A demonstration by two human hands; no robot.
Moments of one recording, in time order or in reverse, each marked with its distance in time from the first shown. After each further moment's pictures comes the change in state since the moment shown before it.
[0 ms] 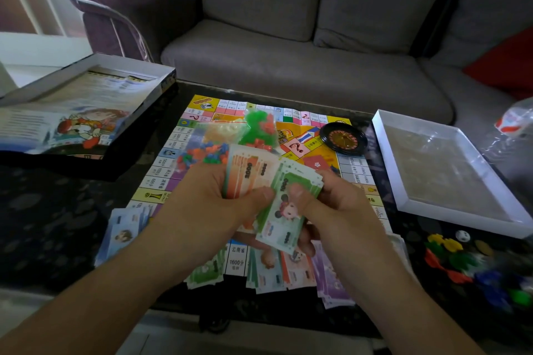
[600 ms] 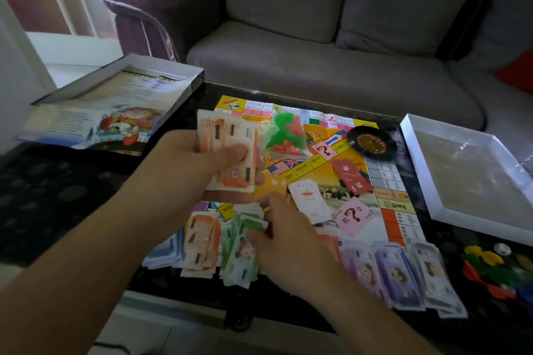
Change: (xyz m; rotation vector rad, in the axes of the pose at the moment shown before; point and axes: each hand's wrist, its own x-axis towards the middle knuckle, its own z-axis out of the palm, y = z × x) left_hand 0.009 0.011 -0.069 -0.286 0.097 -0.138; right_hand 0.021 0.034 0.084 -0.578 -0.257 0.056
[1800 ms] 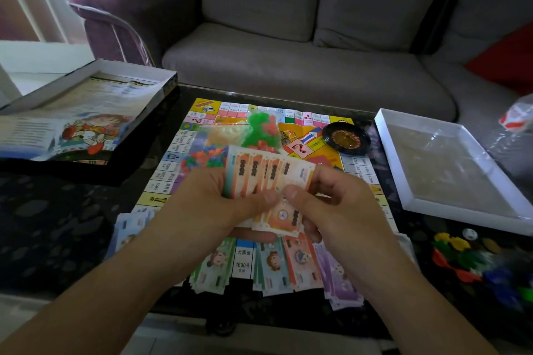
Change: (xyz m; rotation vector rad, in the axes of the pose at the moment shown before) left_hand -0.008 -0.030 0.055 0.099 -0.208 -0.027; right_hand -0.040 0.004 -0.085 0.451 0.316 -0.046
